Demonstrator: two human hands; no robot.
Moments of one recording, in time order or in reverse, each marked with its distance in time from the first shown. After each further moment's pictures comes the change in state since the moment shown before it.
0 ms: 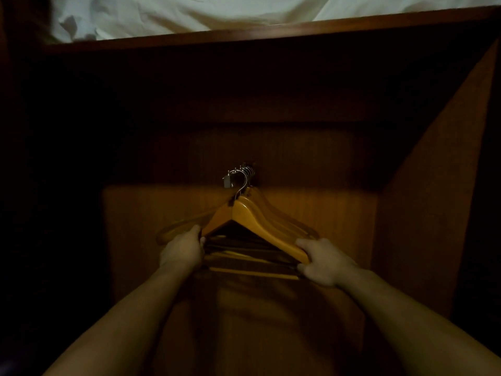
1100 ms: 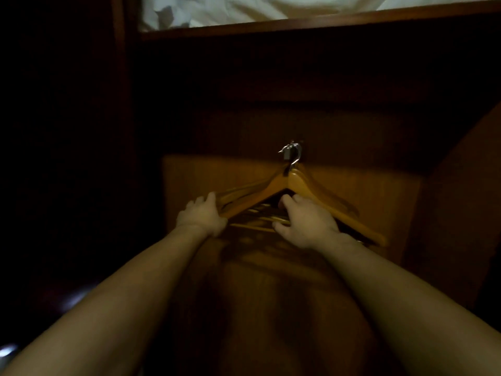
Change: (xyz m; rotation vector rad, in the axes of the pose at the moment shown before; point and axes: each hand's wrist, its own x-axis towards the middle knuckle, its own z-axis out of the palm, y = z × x) left_hand -0.075 -0.072 -0.085 0.069 -0.060 -0.102; right_hand -0.028 -0.176 0.018 -0.256 0.201 -0.164
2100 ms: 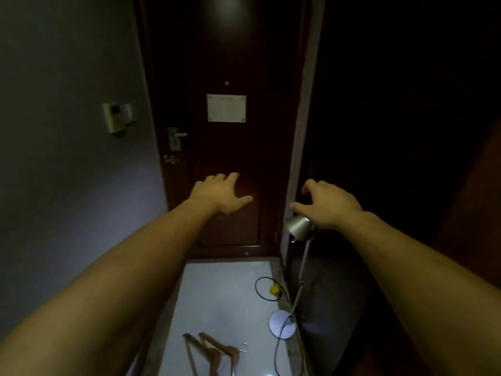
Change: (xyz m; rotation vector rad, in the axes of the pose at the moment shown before) left_hand -0.402 -0.236 -0.157 0.461 0.090 -0.938; right_hand -0.107 -0.369 0.027 0.462 -0.274 -0.906
